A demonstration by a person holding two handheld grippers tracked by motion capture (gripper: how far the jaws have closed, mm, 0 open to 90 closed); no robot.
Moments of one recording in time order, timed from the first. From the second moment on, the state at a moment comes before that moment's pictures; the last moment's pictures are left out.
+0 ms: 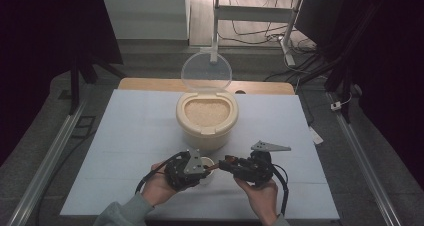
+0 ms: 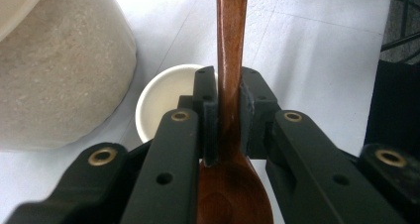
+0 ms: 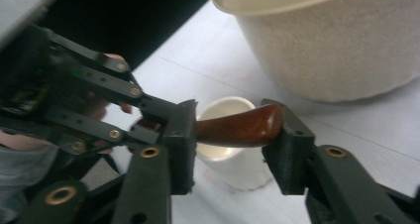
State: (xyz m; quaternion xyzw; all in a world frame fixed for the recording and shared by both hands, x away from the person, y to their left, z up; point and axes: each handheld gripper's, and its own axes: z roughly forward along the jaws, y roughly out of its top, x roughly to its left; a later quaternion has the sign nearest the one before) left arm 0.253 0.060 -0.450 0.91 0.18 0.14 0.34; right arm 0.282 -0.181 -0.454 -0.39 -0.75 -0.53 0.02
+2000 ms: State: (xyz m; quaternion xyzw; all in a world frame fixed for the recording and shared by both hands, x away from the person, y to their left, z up) left arm 0.247 0.218 -0.492 0.81 0.39 0.17 0.41; right arm 0.297 -0.233 -0.430 -0.37 -0.65 -0.66 0.02
